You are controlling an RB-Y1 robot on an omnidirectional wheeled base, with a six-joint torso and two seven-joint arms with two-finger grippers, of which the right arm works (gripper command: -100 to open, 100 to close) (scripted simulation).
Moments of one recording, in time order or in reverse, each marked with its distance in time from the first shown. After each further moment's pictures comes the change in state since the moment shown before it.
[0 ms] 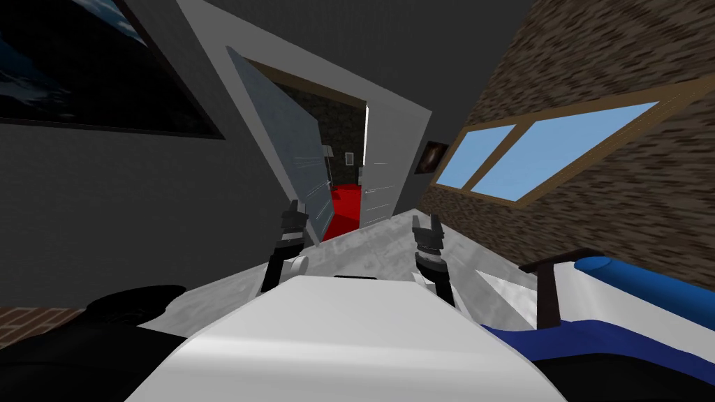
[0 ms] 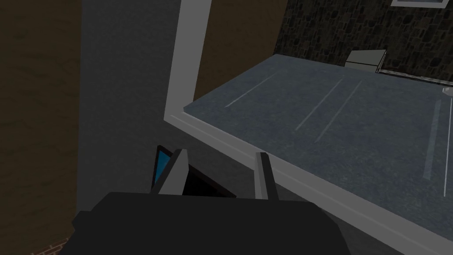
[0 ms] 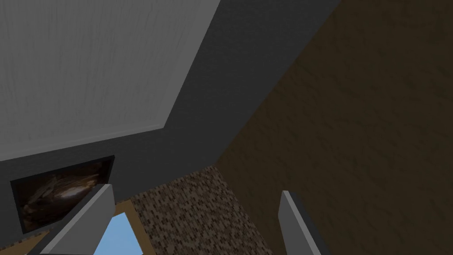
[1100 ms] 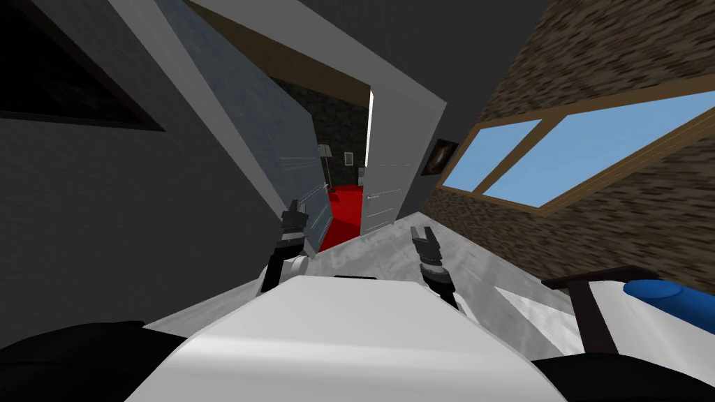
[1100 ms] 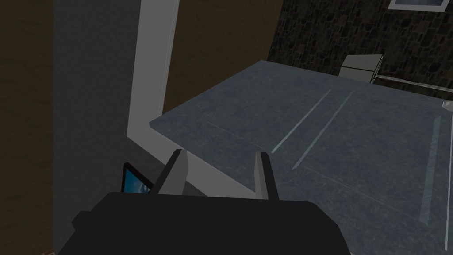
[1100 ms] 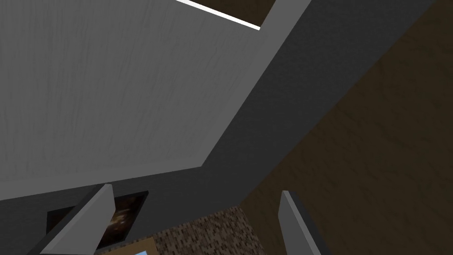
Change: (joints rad) arm 0.022 -0.104 -0.074 0.233 0.099 -0.178 -0.125
